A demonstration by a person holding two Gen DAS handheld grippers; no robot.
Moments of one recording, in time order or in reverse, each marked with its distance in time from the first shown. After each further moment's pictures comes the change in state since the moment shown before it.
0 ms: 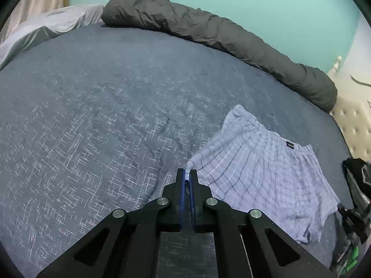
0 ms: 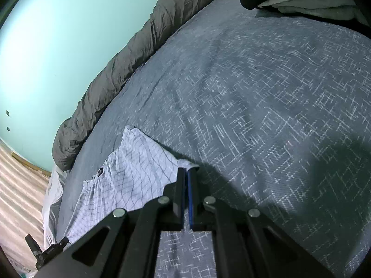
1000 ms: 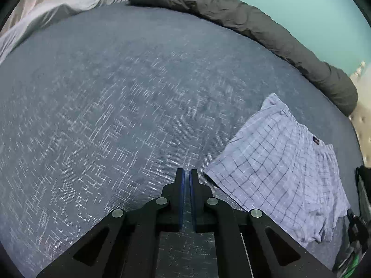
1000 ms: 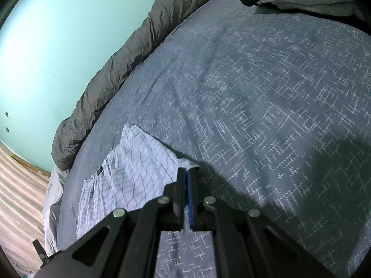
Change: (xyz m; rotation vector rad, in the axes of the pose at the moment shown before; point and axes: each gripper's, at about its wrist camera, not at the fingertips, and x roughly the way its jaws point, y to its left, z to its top) left arm 0.010 0.046 -0.012 -0.122 0.098 0.088; right arm 0.004 0.003 -0.002 0.007 0.003 -0.009
